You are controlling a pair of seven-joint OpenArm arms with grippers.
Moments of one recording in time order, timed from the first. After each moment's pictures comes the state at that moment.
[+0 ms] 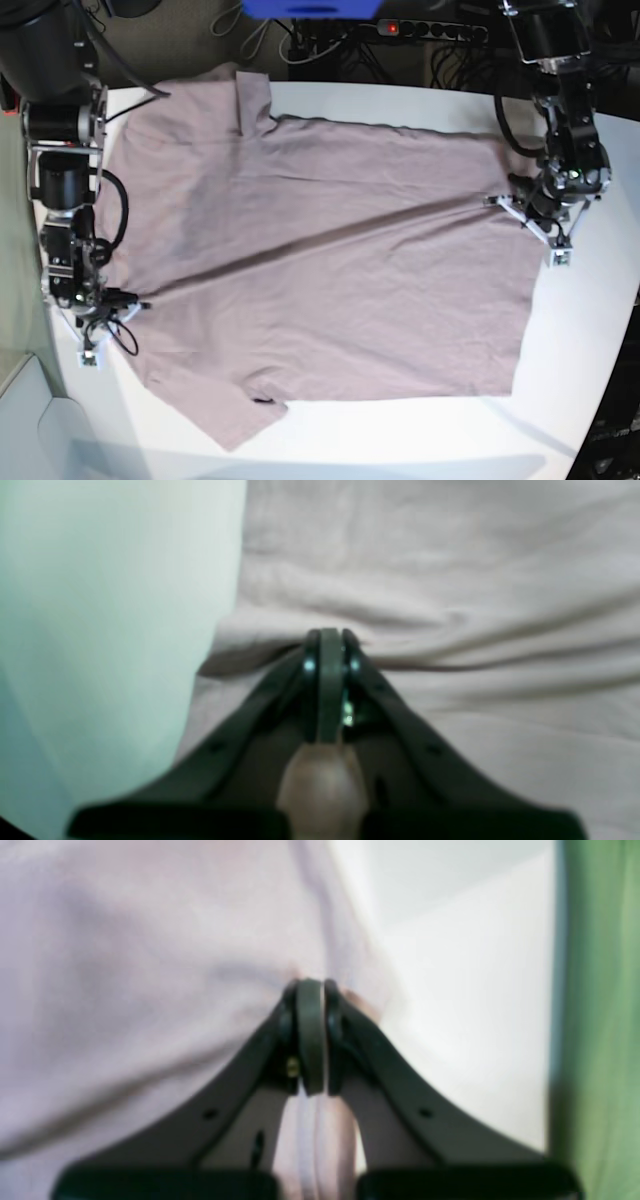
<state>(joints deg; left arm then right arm) 2.5 -12.9 -17.5 91.5 -10.2 -11.5 55.3 31.3 18.2 2.0 43.8 3.4 8.4 -29.9</state>
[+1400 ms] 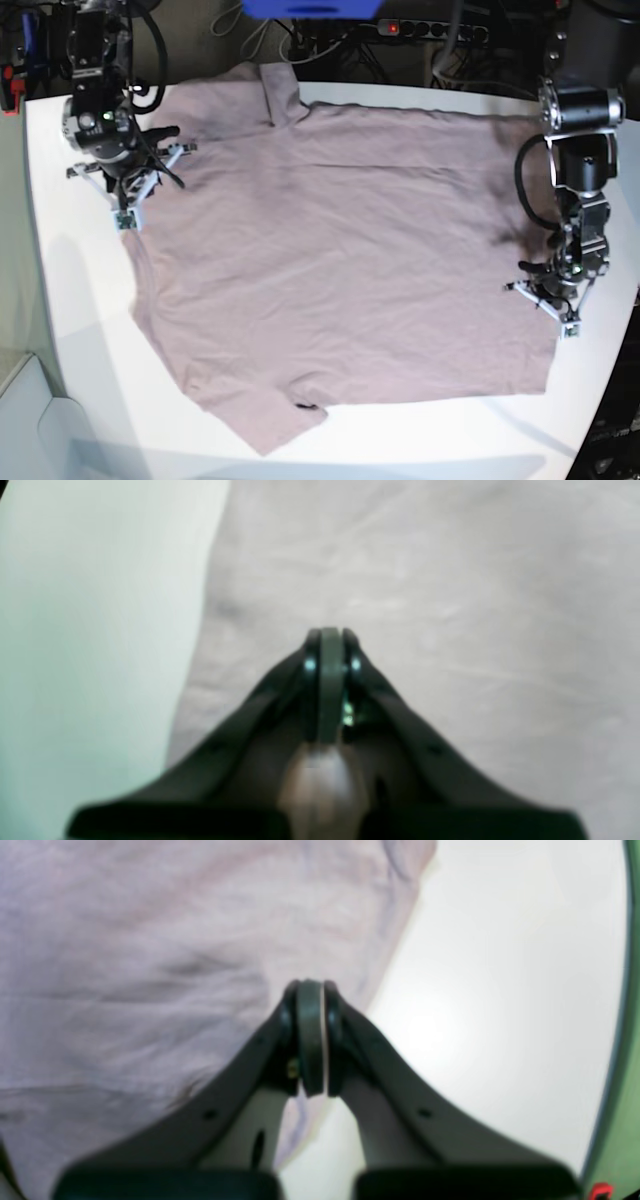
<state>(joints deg) -28.6 -21.4 -5.4 37.4 -9.8 -10.8 21.8 -15.7 10.1 6.5 106.9 3.4 8.4 -54.1</state>
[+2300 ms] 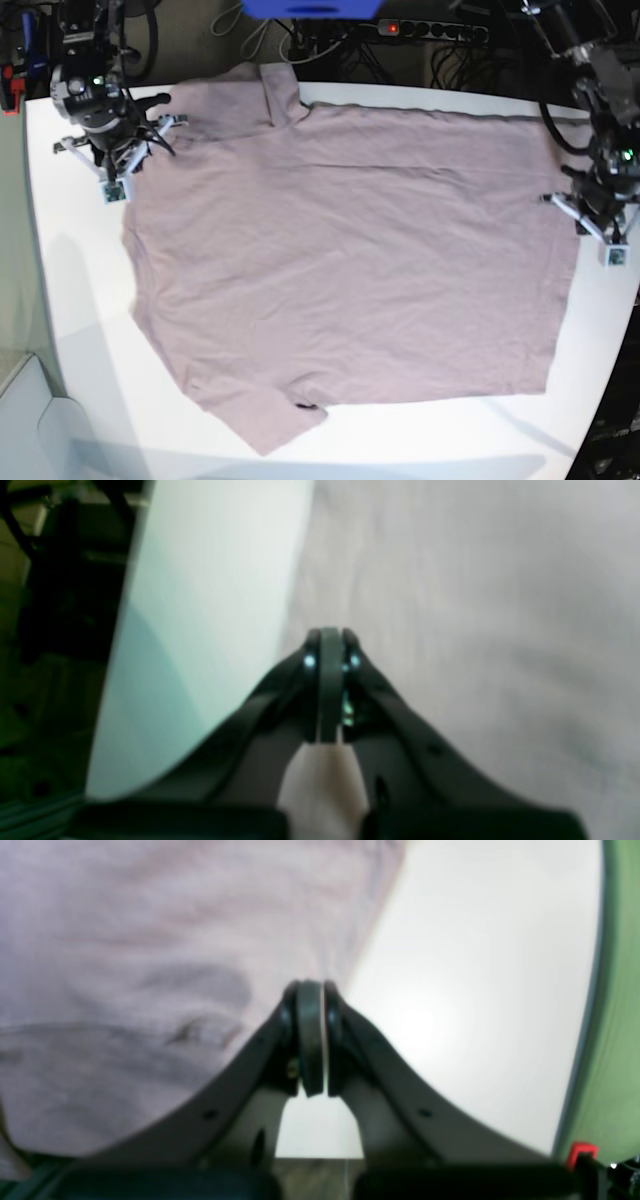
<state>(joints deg) 6.3 -14.9 -30.6 101.8 -9.8 -22.6 55.3 -24.4 11.6 8.2 114.4 3.1 8.4 -53.8</state>
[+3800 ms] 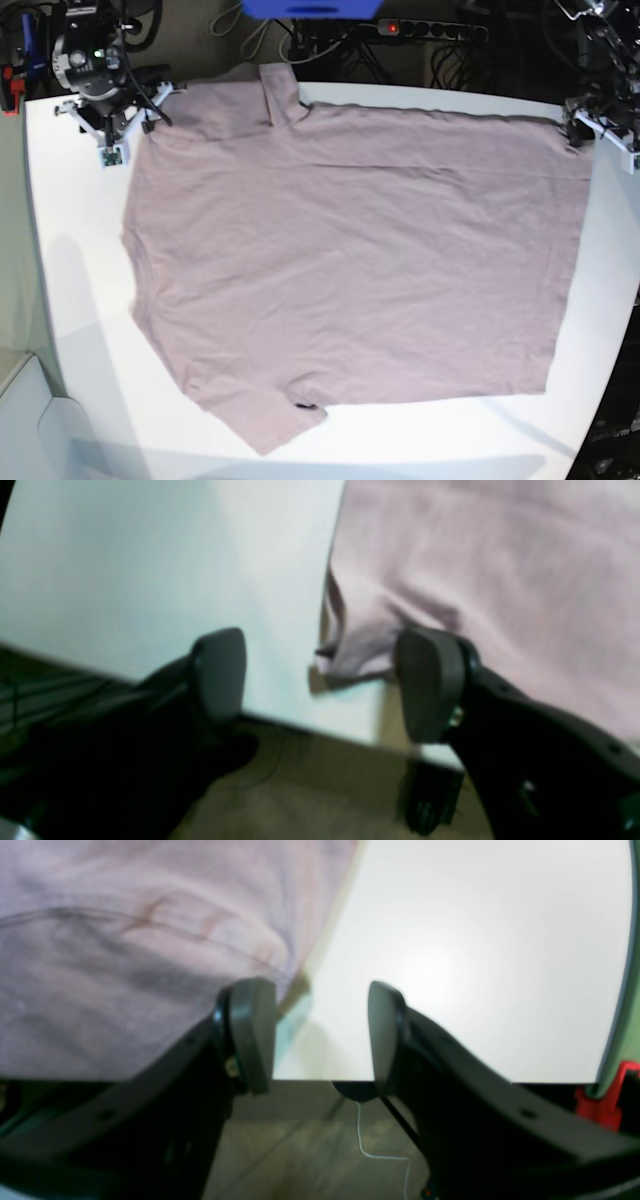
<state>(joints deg) 12.3 -13.8 -51.0 79.8 -10.0 -39.8 42.7 -30.7 9.2 11.3 114.3 3.6 8.6 -53.5</state>
